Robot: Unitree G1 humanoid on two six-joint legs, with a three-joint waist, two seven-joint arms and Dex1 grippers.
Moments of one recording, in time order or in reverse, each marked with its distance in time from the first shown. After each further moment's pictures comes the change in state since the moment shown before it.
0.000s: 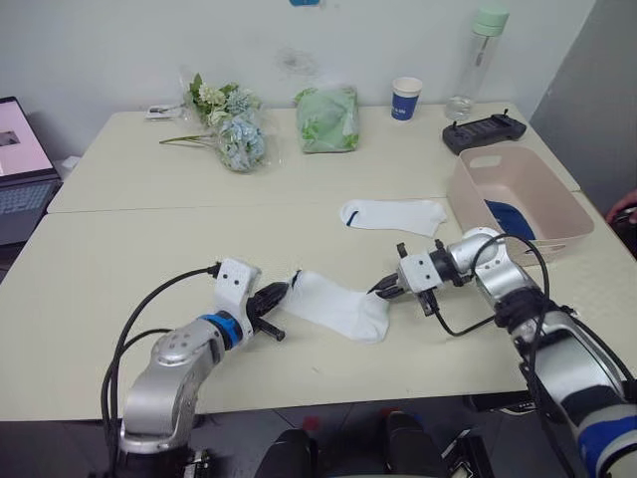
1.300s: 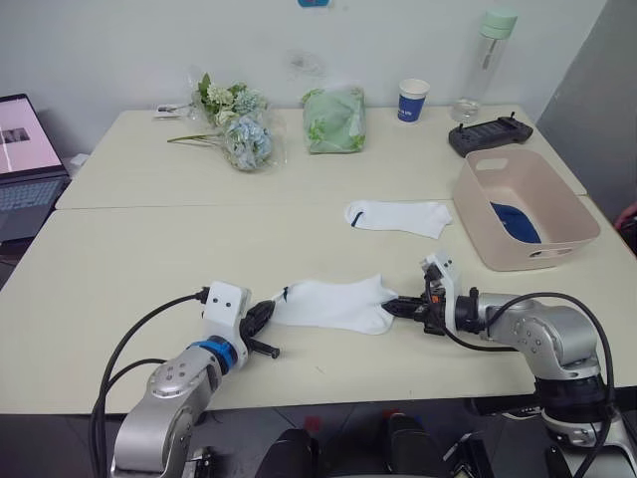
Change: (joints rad) left arm 0.159 0.030 -0.017 -0.079 -0.078 -0.035 0.141; right arm 0.550 -0.017 -0.386 -1.163 0.521 1.853 -0.760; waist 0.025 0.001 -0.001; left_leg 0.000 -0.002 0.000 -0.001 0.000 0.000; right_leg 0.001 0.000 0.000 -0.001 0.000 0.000
